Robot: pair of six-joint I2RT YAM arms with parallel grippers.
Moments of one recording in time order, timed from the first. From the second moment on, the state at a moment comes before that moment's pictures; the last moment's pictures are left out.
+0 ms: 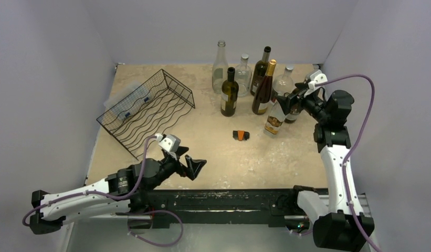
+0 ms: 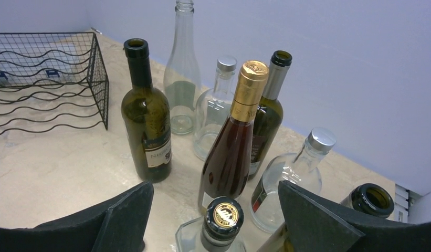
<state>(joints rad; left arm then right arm) -1.25 0.47 0.45 -0.17 -0.48 -0.43 -0.13 0.97 0.92 -0.03 -0.66 -0.18</state>
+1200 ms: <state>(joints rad) -0.08 0.67 0.90 -0.54 0.44 -0.50 -0.14 0.63 1.09 -0.48 -0.18 0.09</state>
